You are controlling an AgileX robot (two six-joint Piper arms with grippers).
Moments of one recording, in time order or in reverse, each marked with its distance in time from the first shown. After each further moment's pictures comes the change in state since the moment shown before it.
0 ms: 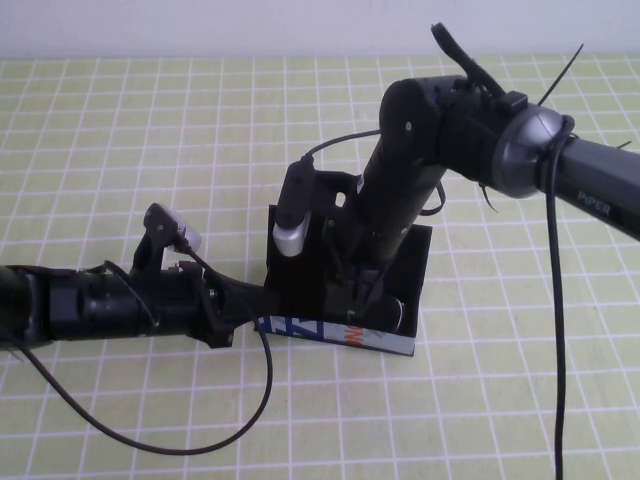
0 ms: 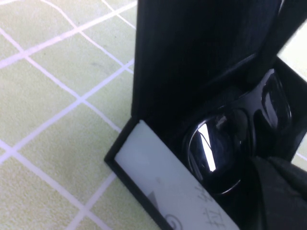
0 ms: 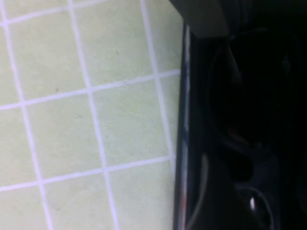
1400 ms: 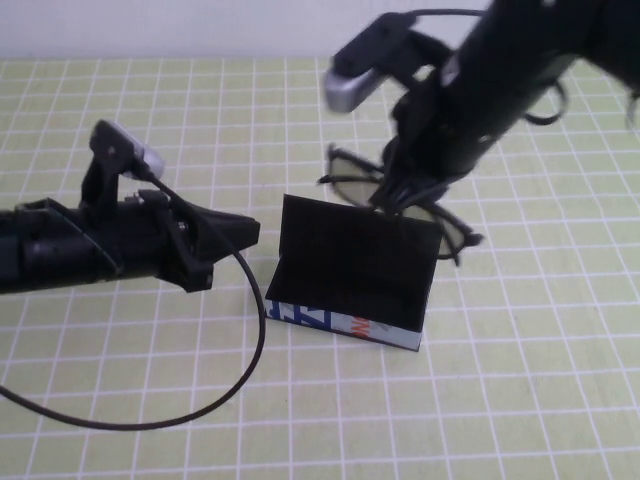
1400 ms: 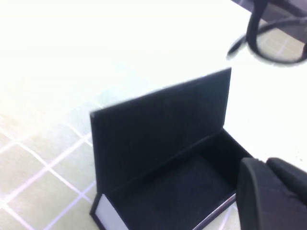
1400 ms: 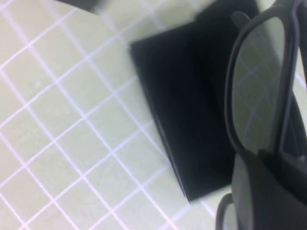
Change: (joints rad) right arm -0.039 -0.317 0.026 -0.121 0.072 0.502; left arm 0.000 -0.360 0.000 0.094 -0.093 -0.257
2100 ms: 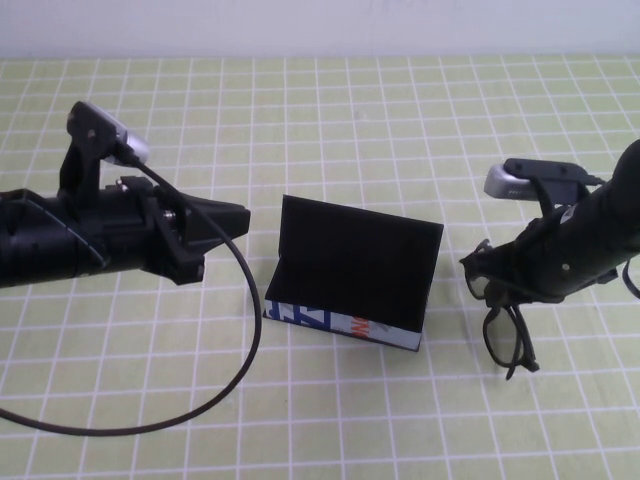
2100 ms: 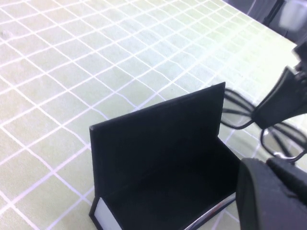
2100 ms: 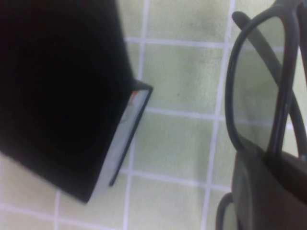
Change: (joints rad) right arm -0.265 -0.081 0.681 0.186 -0.522 0.340; left arm 0.000 -0.117 0.008 0.060 -0.047 -0.114
